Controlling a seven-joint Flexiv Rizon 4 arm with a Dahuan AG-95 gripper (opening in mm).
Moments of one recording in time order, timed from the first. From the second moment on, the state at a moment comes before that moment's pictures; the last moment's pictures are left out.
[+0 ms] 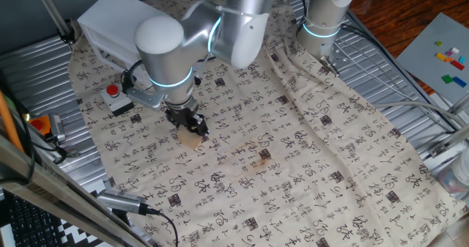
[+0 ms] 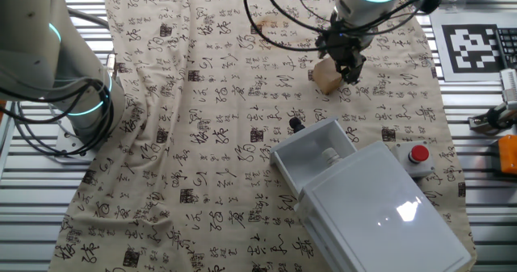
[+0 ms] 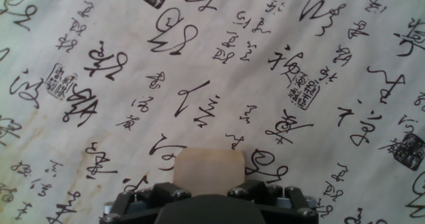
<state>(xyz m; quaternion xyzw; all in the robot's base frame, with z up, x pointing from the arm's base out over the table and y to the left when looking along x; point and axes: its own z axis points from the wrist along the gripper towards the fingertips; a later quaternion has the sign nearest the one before) 0.534 0.109 0.047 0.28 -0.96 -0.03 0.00</state>
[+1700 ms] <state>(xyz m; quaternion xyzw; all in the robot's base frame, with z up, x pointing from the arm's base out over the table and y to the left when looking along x) 0.486 -0.007 0.157 0.35 -0.94 0.00 0.06</state>
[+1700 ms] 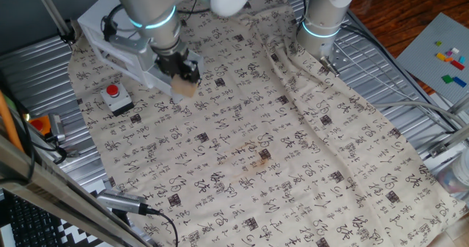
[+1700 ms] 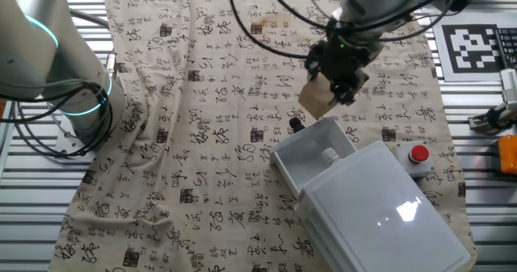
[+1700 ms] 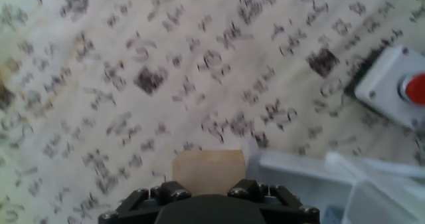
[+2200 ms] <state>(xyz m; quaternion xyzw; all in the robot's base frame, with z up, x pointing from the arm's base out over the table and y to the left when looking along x) 0.500 0.000 0.157 0.29 -0.96 -0.02 0.06</state>
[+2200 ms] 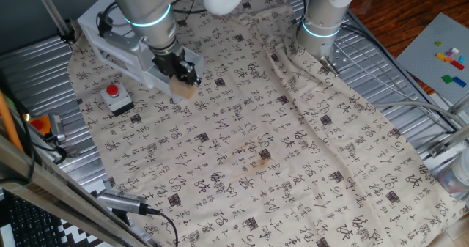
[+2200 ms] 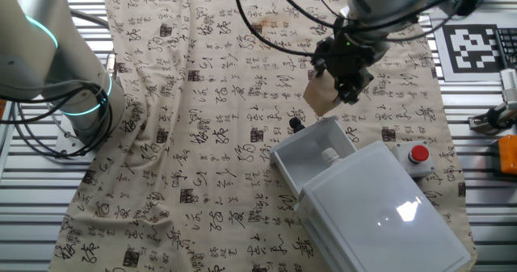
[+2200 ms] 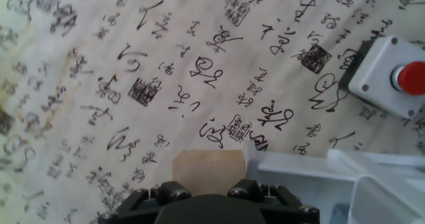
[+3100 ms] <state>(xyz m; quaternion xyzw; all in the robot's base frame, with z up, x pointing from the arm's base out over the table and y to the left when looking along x) 0.503 -0.033 0.164 0.13 -0.99 -0.01 0.05</state>
